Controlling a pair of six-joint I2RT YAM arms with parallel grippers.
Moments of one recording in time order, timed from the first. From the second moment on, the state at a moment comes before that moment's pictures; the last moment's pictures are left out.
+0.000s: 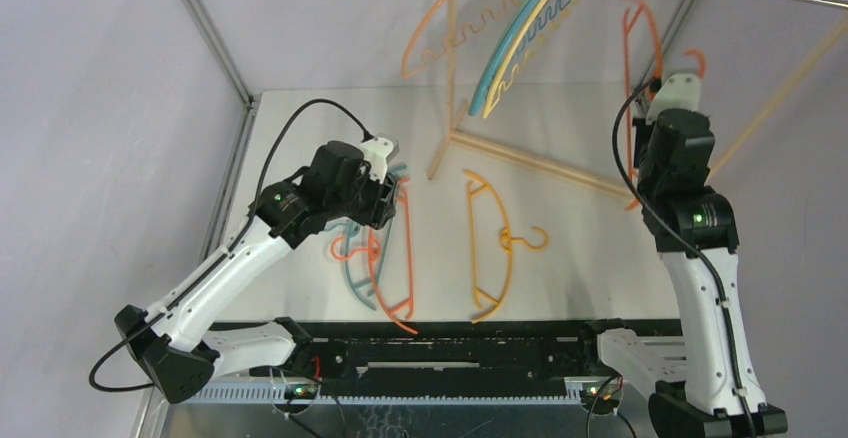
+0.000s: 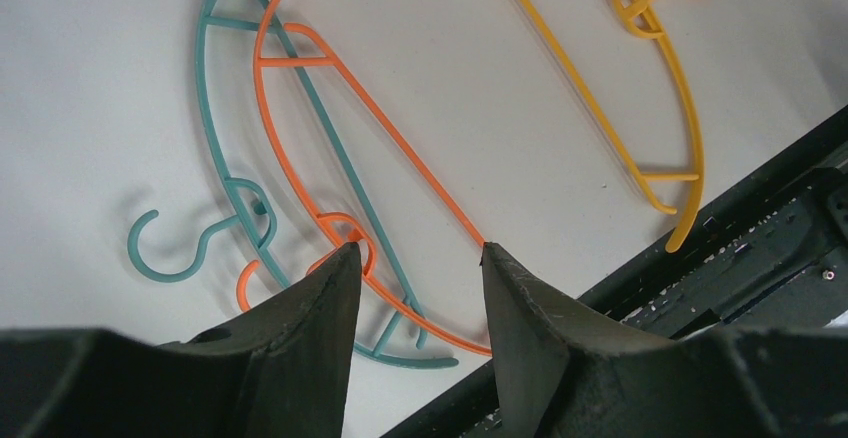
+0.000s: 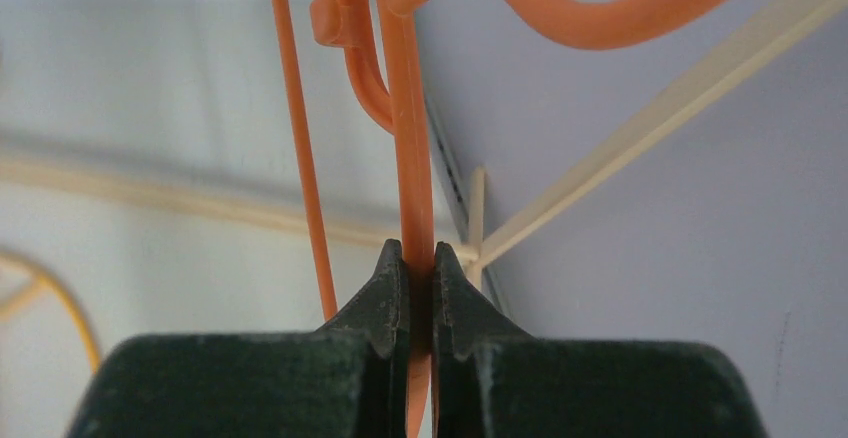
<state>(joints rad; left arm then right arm) -0.68 1.15 1.22 -0.80 -0.01 -0.12 0.12 0.94 1.36 -0.79 0.48 -0.18</state>
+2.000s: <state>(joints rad) -0.66 1.21 1.20 -0.74 0.00 -0.09 -0.23 1.21 1.43 -0.28 0.49 -0.08</state>
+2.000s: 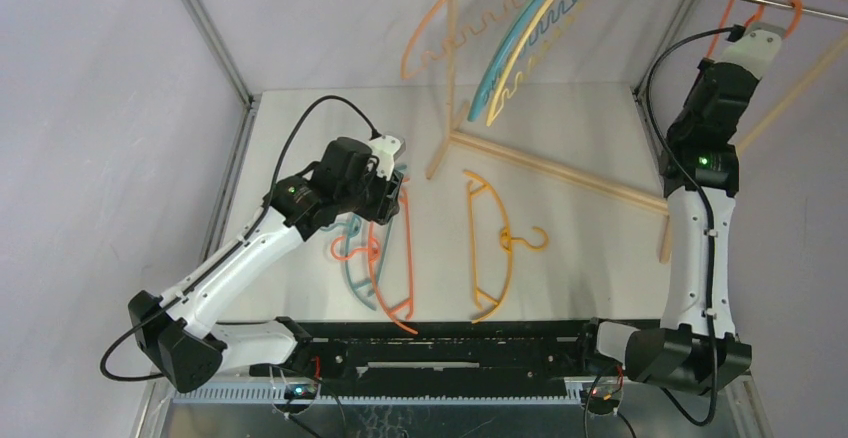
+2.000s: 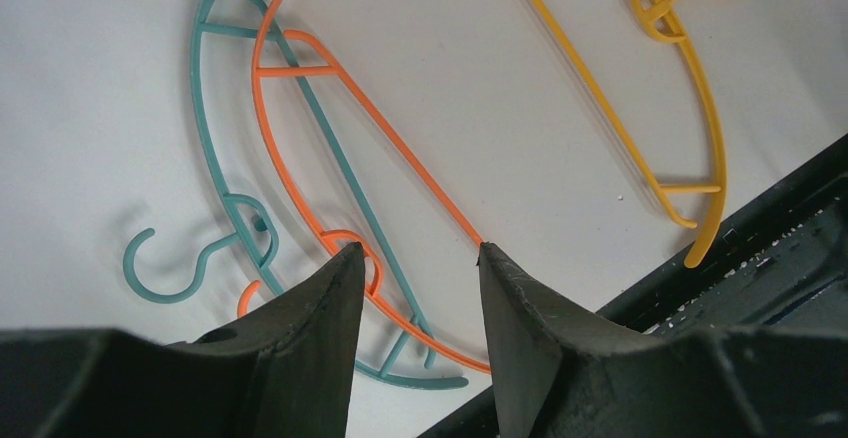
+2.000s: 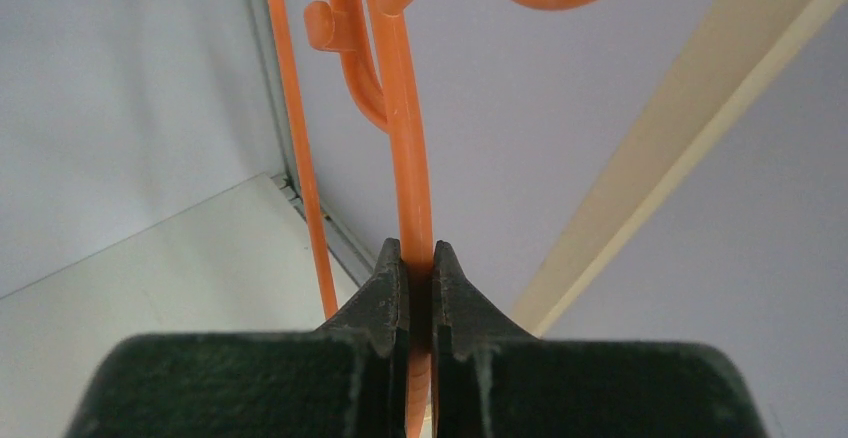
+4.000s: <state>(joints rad) -0.63 1.35 1.19 -0.66 0.06 -0.02 0.42 0.79 1.33 -0.51 0.88 0.07</state>
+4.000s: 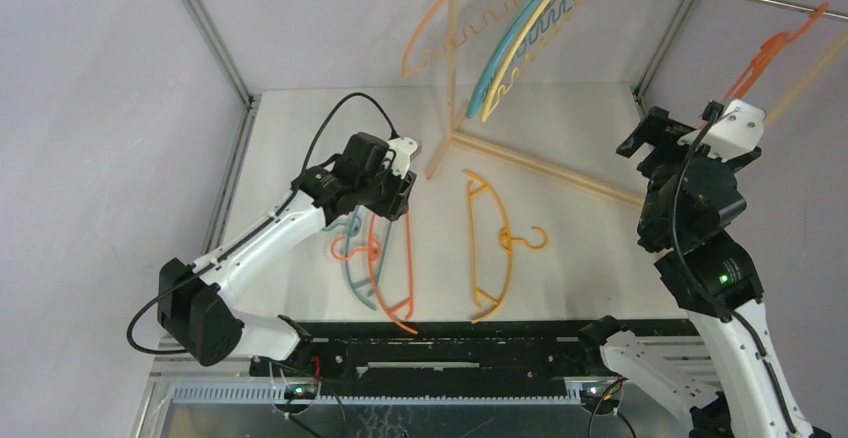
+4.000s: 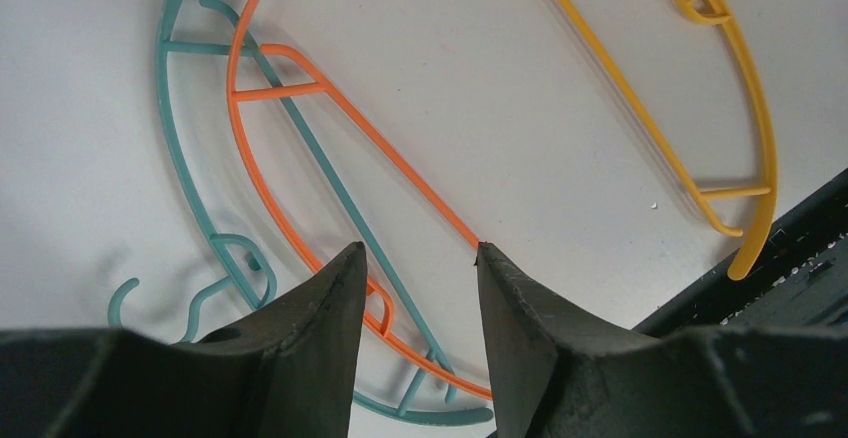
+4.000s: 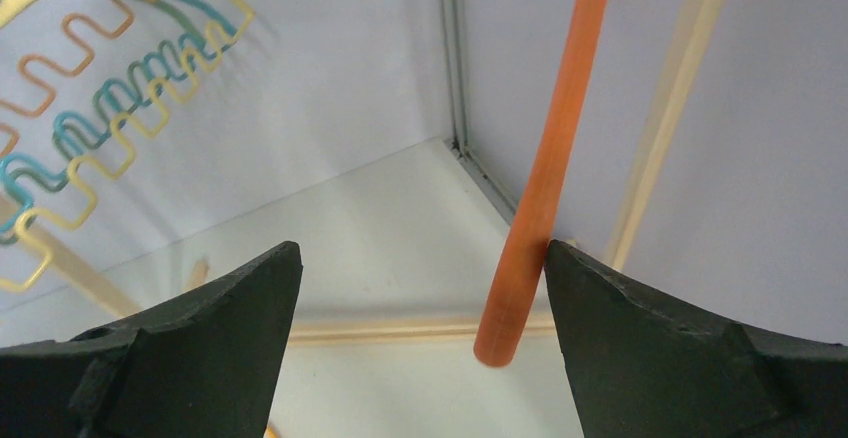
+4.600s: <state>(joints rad) -0.63 1.40 1.19 -0.65 0.08 -0.02 0.77 0.77 1.29 -0.81 1.03 0.26</state>
